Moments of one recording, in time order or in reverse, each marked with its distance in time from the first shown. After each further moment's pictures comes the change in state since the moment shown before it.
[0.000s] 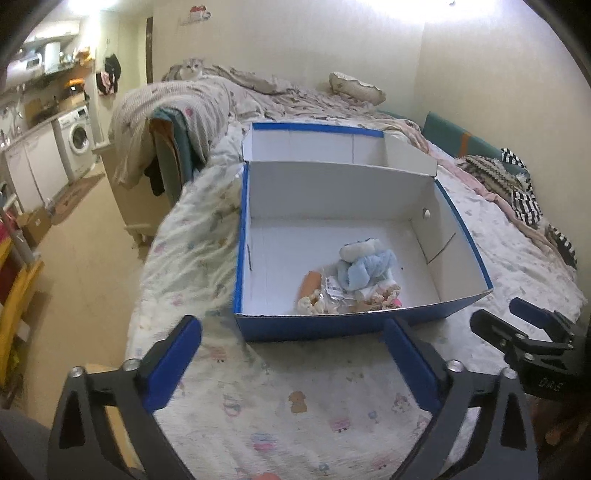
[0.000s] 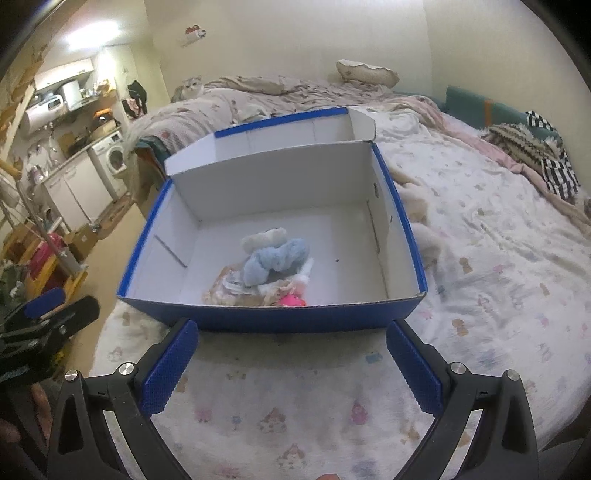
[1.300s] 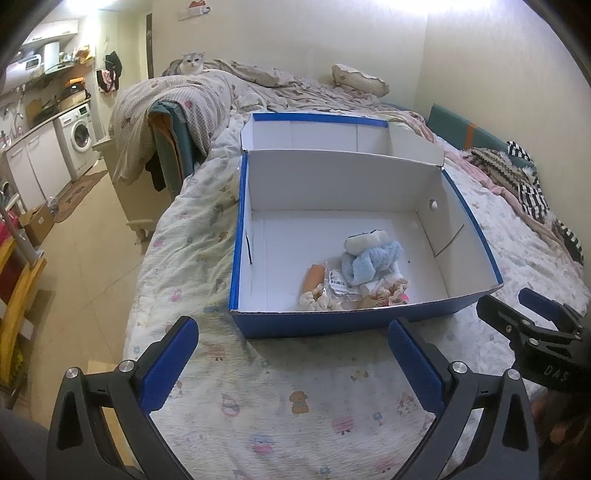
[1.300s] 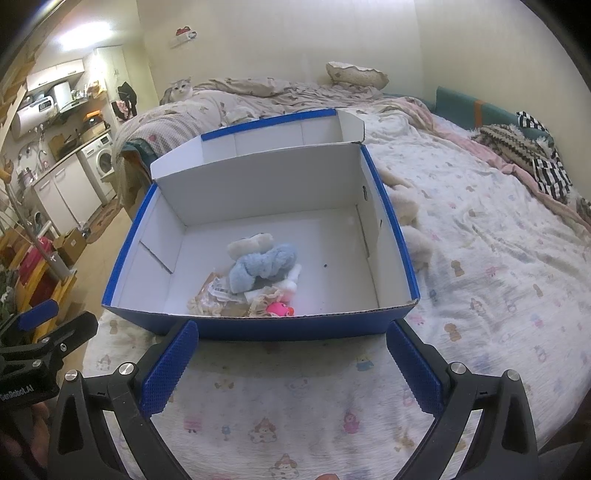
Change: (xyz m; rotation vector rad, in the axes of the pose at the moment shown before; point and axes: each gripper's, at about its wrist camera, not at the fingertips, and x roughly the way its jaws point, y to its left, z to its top) left arm 0.012 -0.002 -0.001 0.015 0.020 0.029; right arm 0.000 -0.001 0.002 0.015 -0.011 -0.038
